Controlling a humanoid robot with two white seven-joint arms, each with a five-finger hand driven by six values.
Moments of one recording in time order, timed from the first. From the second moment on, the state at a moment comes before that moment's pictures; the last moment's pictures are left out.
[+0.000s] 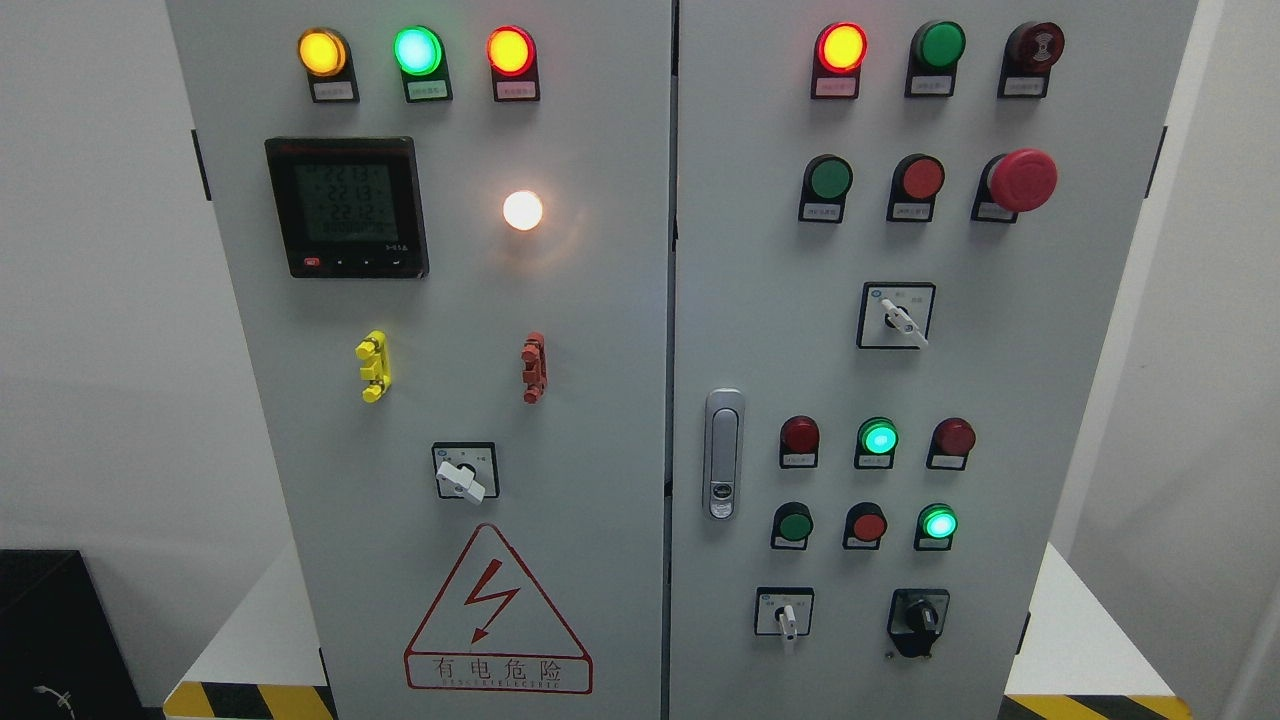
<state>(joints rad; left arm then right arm) 0.04 -0.10 0.00 0.00 0.00 -0.20 0.08 0.09 0.04 0.04 -0.34 -0.07 -0.37 0.29</state>
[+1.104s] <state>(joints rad) 0.04 -0.10 0.00 0.00 0.00 -0.20 0.08 -0.04 0.00 0.04 -0.58 0.39 -0.47 -0.02</state>
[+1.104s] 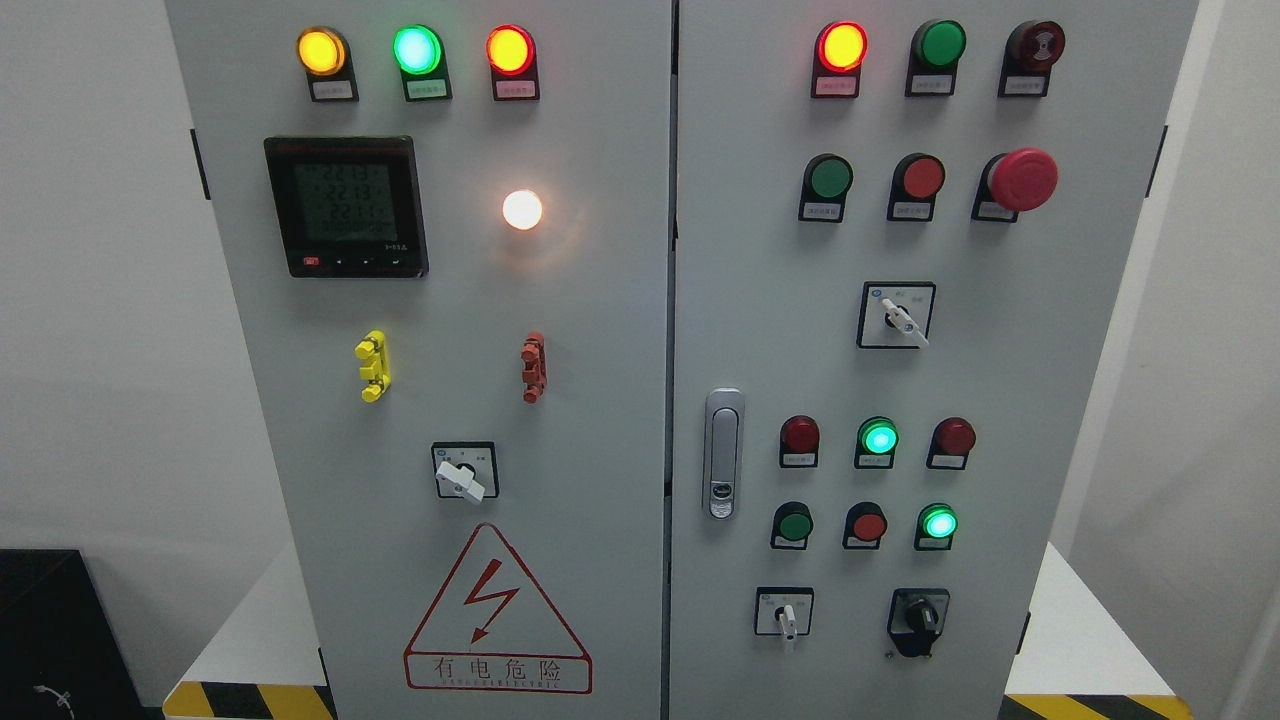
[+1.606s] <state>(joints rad) 0.04 -0.10 0.00 0.00 0.00 -0.20 0.08 -0.05 -0.01 -0.04 -0.84 0.66 -0.38 -0.01</state>
